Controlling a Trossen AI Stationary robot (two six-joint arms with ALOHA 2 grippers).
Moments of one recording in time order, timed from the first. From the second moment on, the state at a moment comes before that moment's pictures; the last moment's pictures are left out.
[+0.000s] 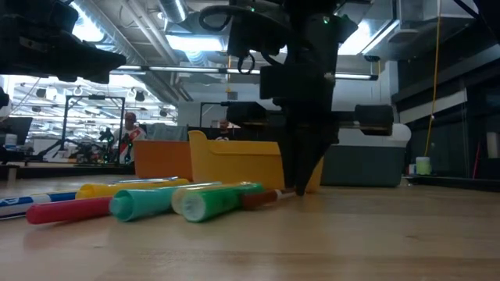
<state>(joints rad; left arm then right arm) 0.01 0.01 0.01 0.03 -0.01 0.17 0.16 2.06 1.50 -0.78 -0.01 -0.90</state>
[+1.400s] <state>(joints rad) 0.01 0.01 0.01 0.03 -0.01 0.17 0.23 1.74 1.54 -0.89 0.03 -0.79</state>
